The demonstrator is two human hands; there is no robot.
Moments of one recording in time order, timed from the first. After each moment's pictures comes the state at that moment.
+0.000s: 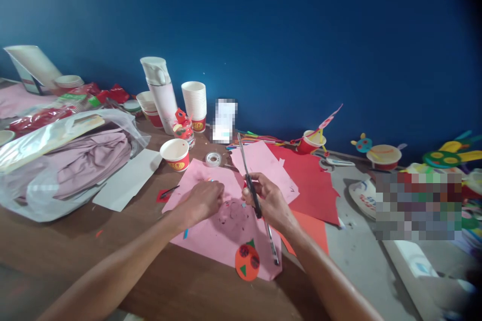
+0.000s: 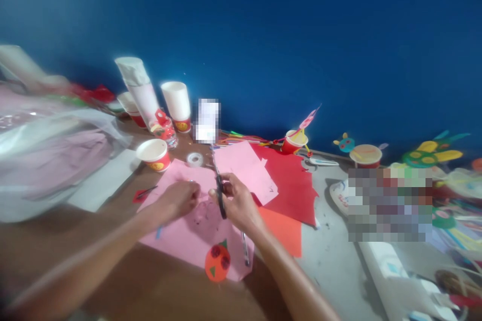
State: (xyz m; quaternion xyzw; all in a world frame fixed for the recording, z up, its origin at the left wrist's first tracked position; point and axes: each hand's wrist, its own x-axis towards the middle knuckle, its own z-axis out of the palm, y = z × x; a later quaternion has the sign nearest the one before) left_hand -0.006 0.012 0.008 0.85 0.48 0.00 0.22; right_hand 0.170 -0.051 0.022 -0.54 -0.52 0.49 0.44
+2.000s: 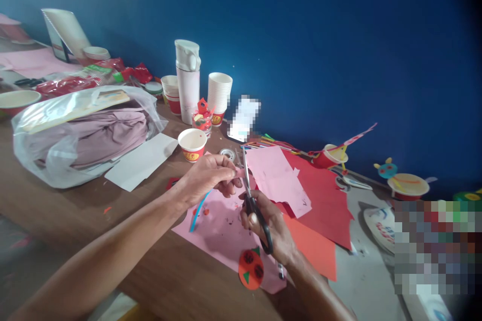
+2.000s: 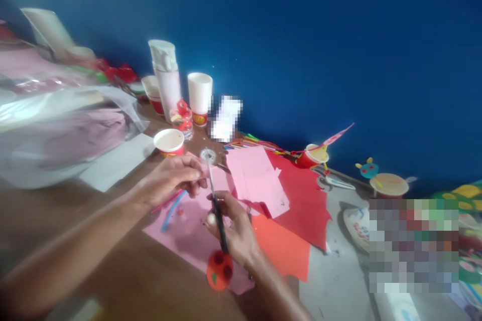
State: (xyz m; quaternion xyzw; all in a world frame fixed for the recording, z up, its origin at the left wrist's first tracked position) left_hand -0.026 0.003 0.065 0.48 0.41 0.36 0.69; right_hand 0.145 -0.070 0.017 -0.44 -0.55 0.58 0.40
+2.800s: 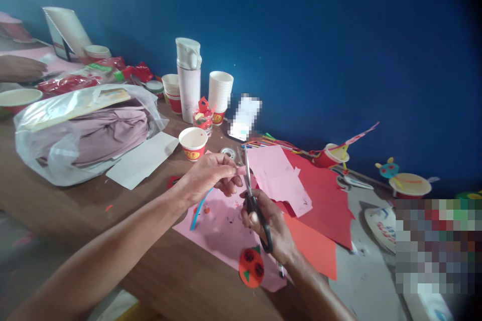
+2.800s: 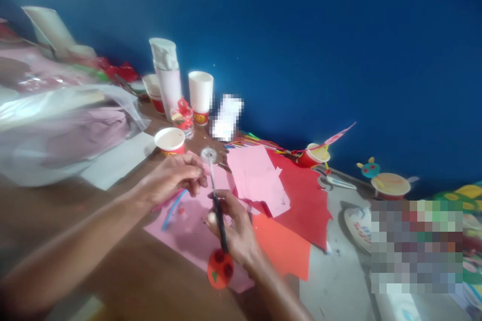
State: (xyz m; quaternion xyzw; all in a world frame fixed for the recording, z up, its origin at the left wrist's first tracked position) left_hand -0.027 0.006 0.062 0.47 0.40 0.36 0.70; right_hand 0.144 -0.072 0.011 -0.45 -0.55 0.56 0.42
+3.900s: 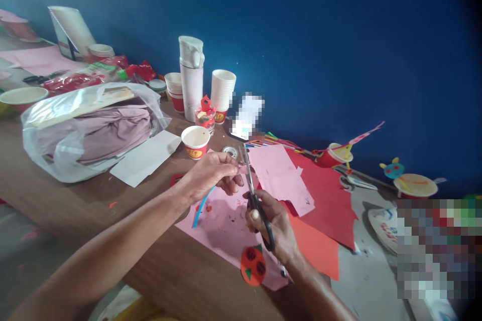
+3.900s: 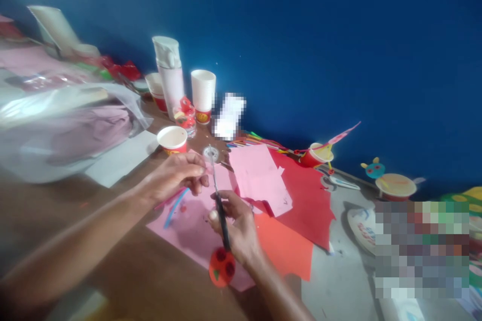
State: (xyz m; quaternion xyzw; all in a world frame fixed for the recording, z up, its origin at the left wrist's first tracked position) left_hand -0.027 0.006 0.062 0.47 0.40 0.36 0.70; right_hand 0.142 -0.074 0.007 -0.46 -0.51 0.58 0.44
